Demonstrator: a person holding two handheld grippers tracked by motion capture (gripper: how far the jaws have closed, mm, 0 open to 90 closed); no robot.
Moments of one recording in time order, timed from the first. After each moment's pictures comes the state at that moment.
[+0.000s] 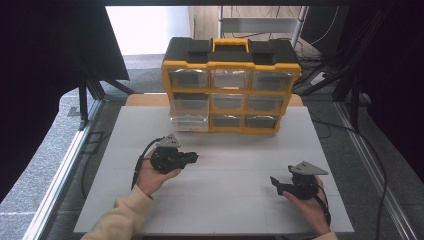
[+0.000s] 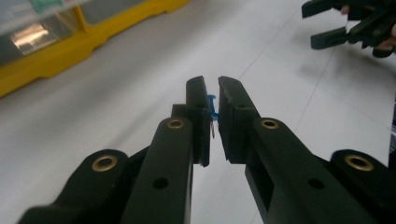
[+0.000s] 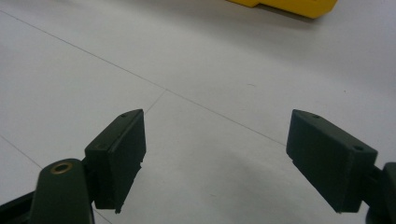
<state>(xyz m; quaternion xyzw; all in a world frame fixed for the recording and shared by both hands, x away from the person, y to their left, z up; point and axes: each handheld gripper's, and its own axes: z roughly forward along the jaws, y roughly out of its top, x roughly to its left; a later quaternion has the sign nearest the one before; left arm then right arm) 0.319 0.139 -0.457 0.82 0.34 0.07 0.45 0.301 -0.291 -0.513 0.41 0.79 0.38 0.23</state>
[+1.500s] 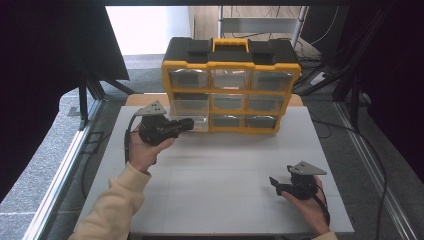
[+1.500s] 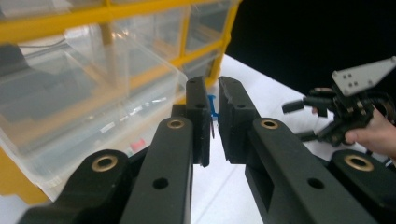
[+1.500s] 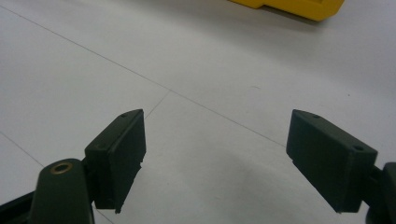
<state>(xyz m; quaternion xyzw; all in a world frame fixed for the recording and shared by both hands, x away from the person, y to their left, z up) 0.343 0.156 -0.370 0.76 0.34 0.11 0.54 0.300 -0.288 -0.513 0.40 0.80 0.38 0.23</state>
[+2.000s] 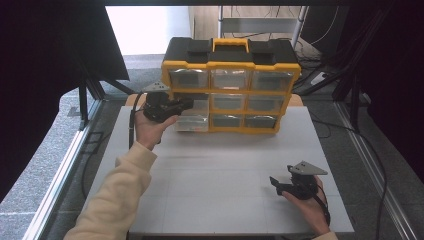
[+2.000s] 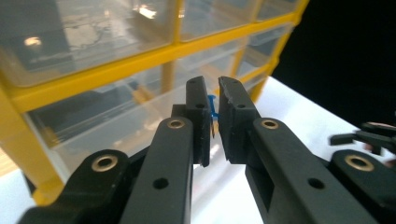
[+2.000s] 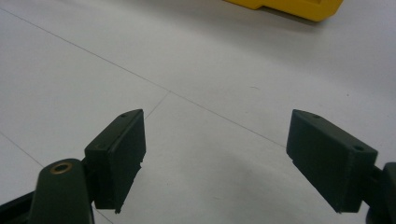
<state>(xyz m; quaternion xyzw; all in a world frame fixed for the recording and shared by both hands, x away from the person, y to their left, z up) 0.398 0.155 -0.360 0.75 0.38 0.14 0.52 0.301 -0.289 -0.513 0.41 0.80 0.39 0.23</state>
